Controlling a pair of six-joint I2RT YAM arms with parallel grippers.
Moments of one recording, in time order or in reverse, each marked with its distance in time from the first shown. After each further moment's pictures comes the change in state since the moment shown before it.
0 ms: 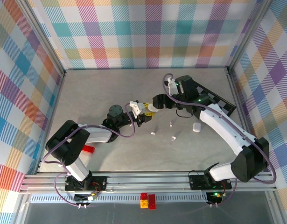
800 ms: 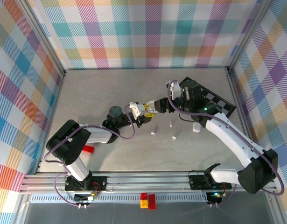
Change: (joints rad) left arm 0.000 0.013 -0.019 0.039 0.012 0.023; right arm 0.016 -0.103 -0.089 0.131 -0.039 -0.095
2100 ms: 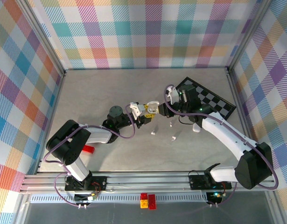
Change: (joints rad) left arm 0.001 -0.003 0.000 -0.039 -0.003 -0.001; right arm -0.026 0.037 -0.110 0.025 -0.060 -0.056
